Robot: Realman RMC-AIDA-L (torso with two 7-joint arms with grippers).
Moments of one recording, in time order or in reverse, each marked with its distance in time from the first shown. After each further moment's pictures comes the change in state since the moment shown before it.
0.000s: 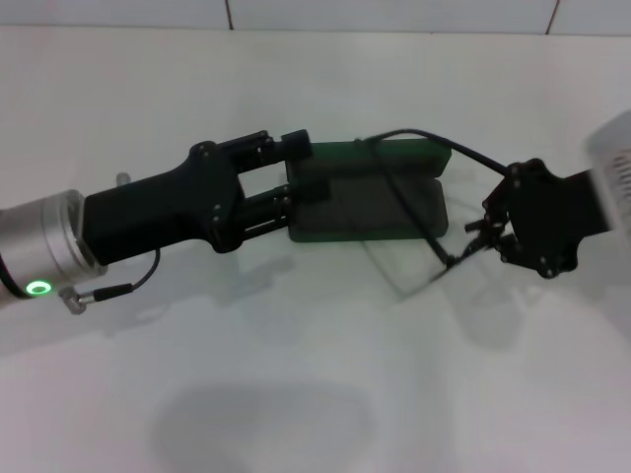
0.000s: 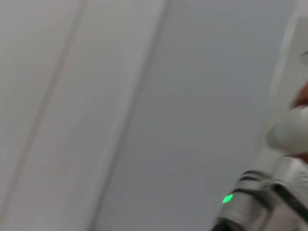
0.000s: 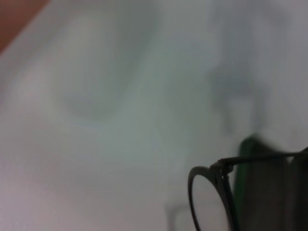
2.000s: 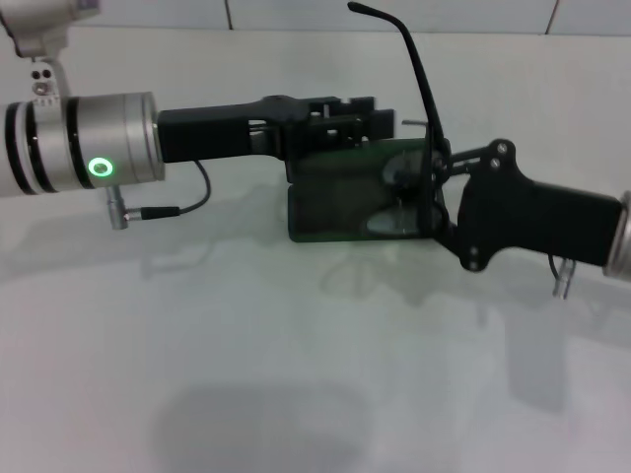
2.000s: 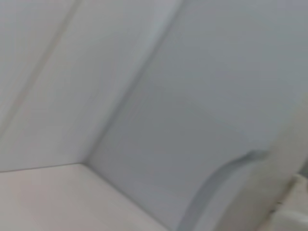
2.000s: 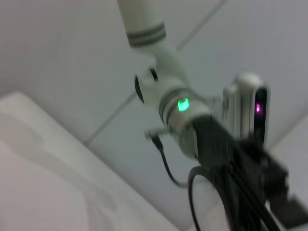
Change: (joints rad) left arm -0.234 0.021 -0.059 0.028 0.196 -0.139 -0.490; right arm -0.065 -0.003 -0.054 0.749 1.163 0.096 -1.103
